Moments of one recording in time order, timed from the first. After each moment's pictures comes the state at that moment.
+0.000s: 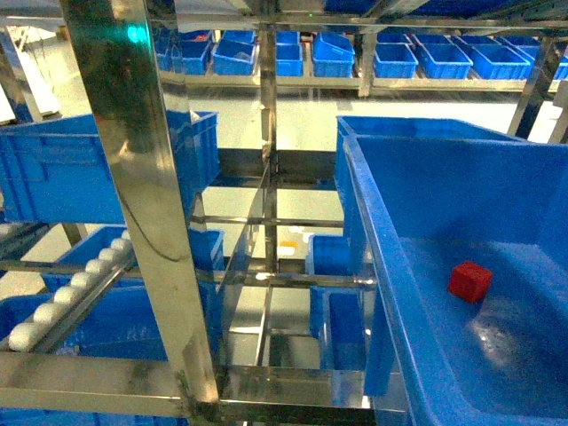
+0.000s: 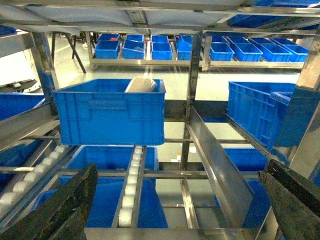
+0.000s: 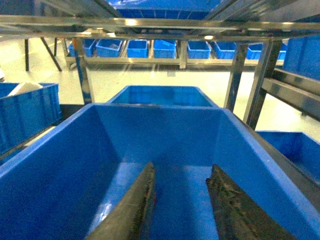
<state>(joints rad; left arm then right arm) 0.00 0.01 0.01 0.00 0.00 -0.01 0.00 0.79 0.15 0.64 0.00 0.01</state>
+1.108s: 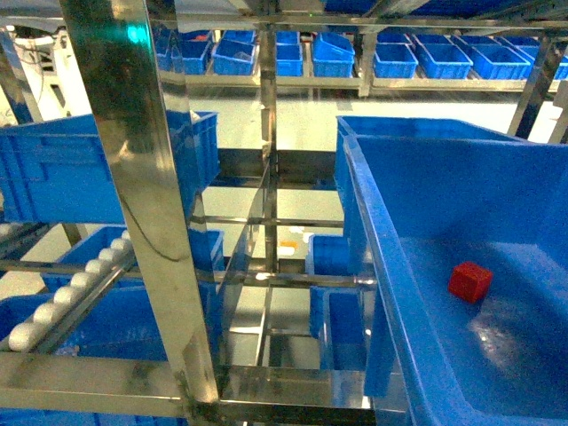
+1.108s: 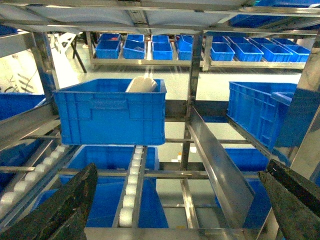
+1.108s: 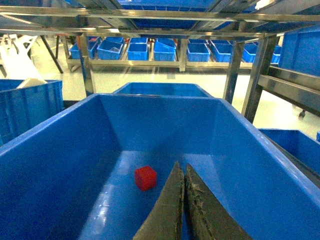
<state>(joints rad) 0.00 0.01 0.01 0.00 0.00 -0.01 0.00 0.32 0.01 0.32 0.00 0.00</state>
